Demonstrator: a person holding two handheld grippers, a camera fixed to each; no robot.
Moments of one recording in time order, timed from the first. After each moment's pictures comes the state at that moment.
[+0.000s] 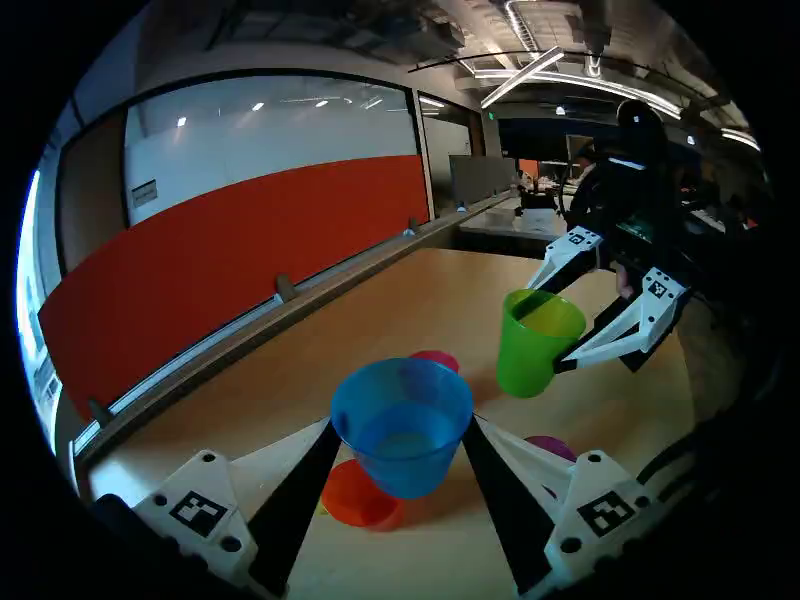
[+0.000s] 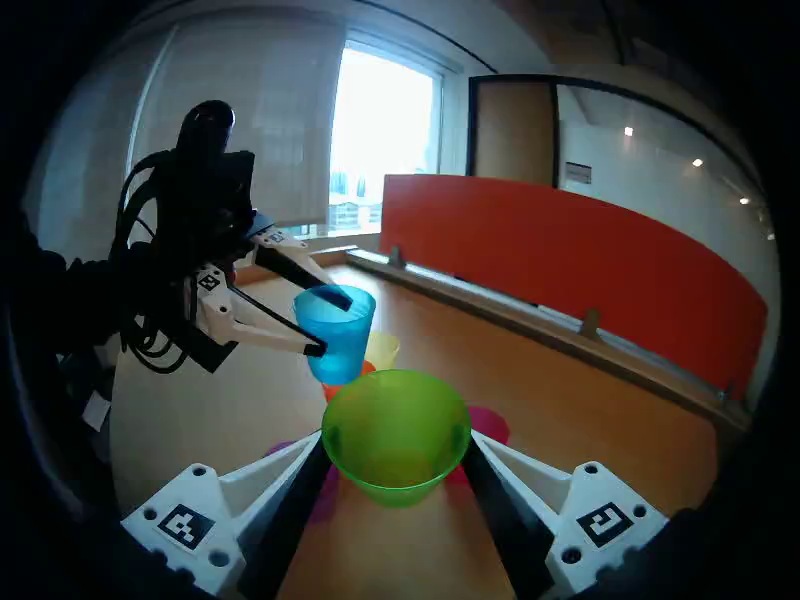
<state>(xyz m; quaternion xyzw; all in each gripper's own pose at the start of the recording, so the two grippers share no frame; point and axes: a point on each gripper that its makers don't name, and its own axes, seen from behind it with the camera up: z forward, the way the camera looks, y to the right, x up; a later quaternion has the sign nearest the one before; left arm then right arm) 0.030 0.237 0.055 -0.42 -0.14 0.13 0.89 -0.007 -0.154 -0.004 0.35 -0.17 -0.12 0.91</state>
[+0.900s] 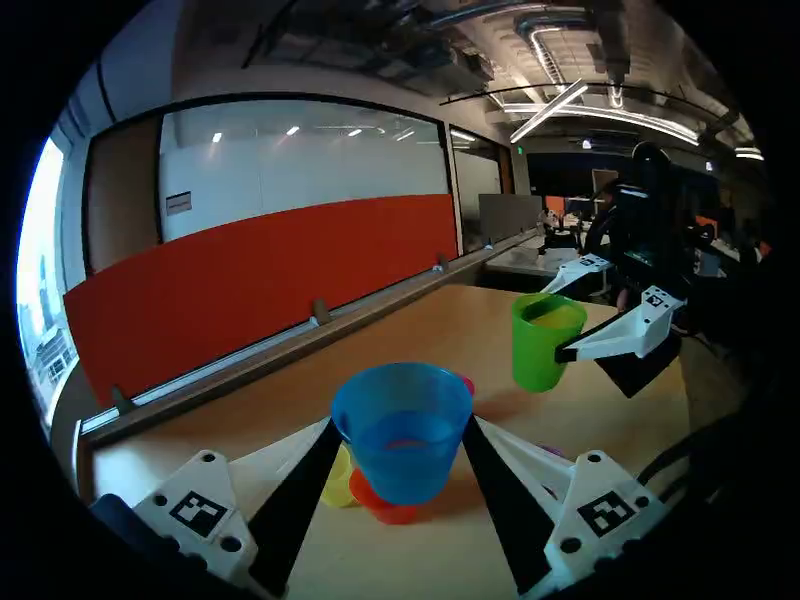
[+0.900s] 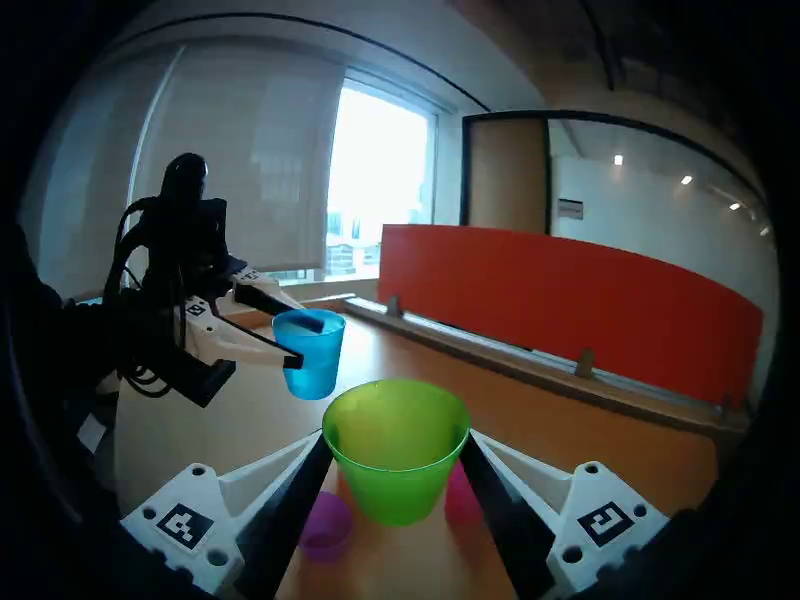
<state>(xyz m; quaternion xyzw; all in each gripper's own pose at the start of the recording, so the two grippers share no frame) 0.067 0.193 0.038 -0.38 -0.10 0.09 0.92 0.039 -0.177 -0.003 0.35 -0.10 -0.09 0.93</state>
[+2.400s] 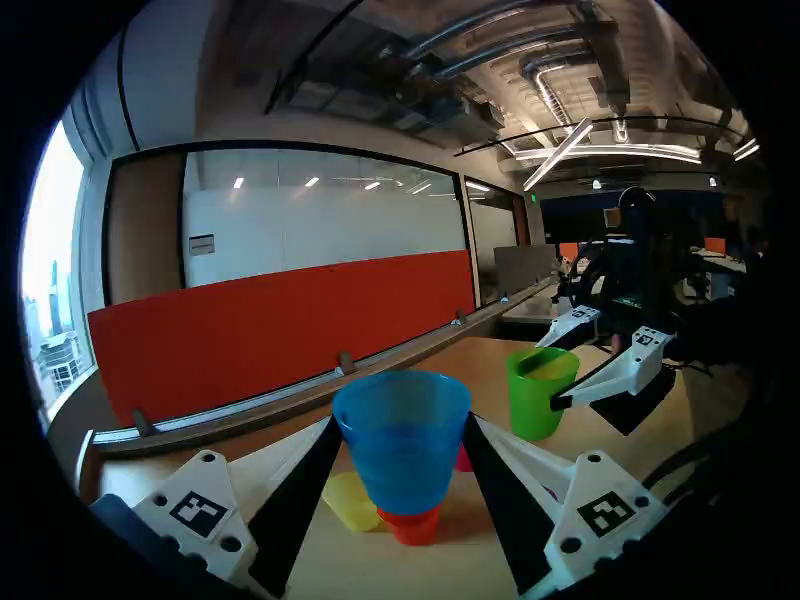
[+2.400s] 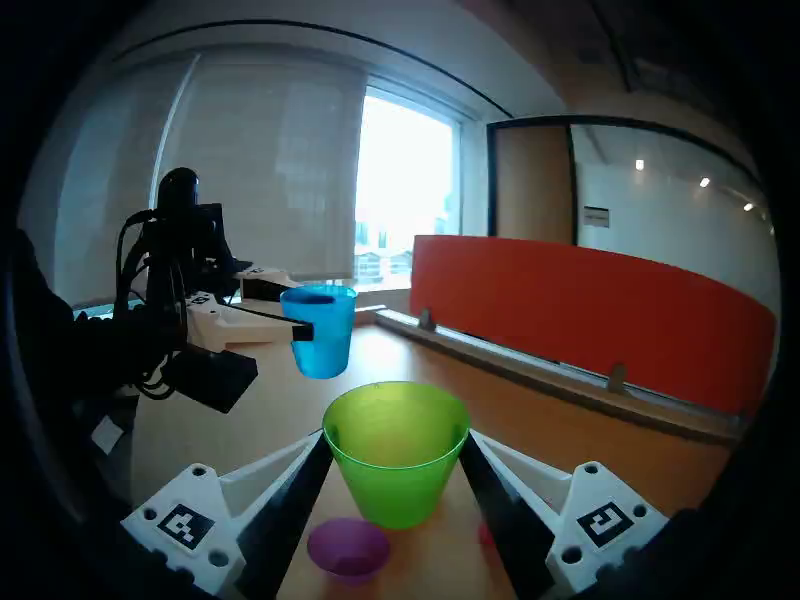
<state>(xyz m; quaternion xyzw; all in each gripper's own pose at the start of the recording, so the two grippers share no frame) 0.108 0.154 0.025 -0.35 0.00 0.06 0.93 0.042 -0.219 -0.007 0.40 -0.09 -0.09 0.91</state>
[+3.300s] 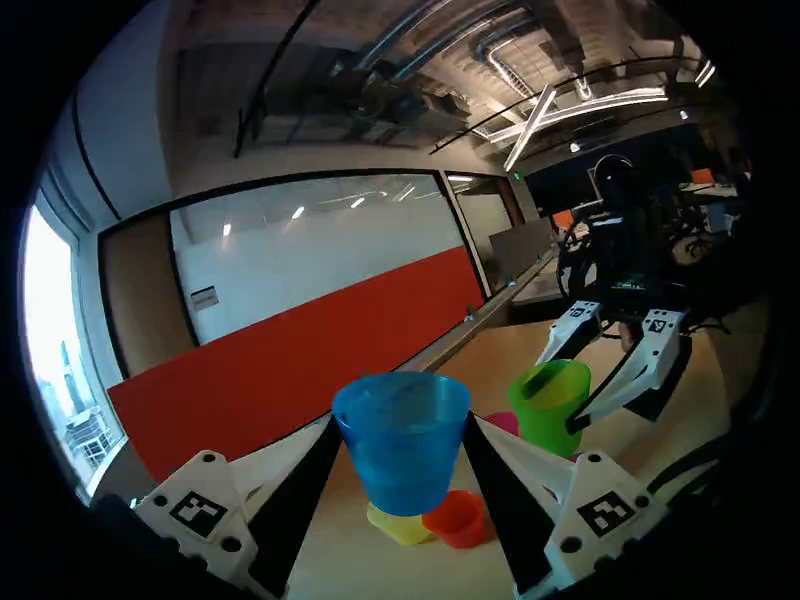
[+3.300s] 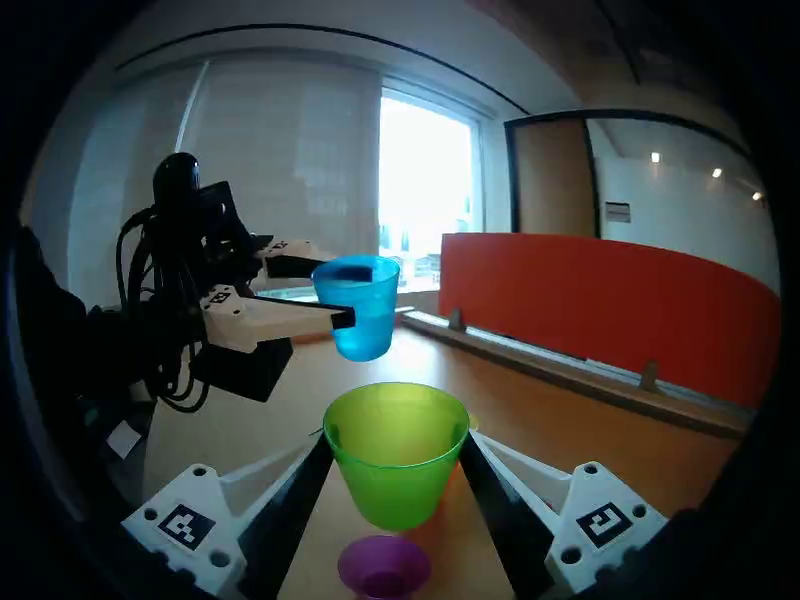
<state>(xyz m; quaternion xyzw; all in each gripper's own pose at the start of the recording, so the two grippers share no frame) 0.129 0.156 0.026 -0.34 0.05 0.16 0.93 0.029 -0.260 -0.014 0.44 -0.09 -0.07 0.89</state>
